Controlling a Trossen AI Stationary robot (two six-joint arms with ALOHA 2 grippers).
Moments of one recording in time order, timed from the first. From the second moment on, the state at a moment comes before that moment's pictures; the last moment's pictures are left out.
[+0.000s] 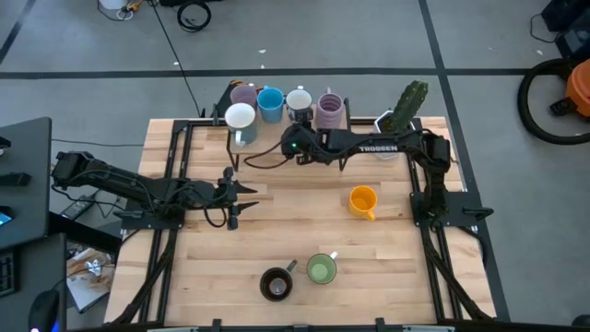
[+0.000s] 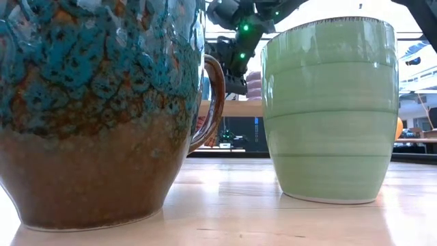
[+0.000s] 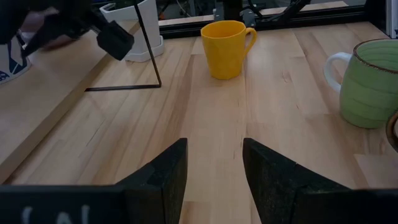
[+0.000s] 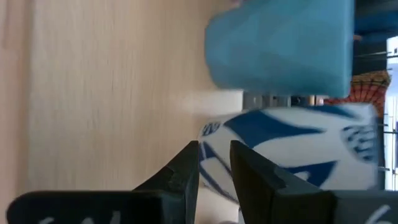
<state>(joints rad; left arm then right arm) -0.17 0.94 0.40 0.19 -0.36 0.01 -0.22 1.92 1.57 -0.44 0.74 -0.72</state>
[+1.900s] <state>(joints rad) -0.17 0.94 0.40 0.20 -0.36 0.22 -0.09 1.83 1.57 -0.94 0.83 -0.27</state>
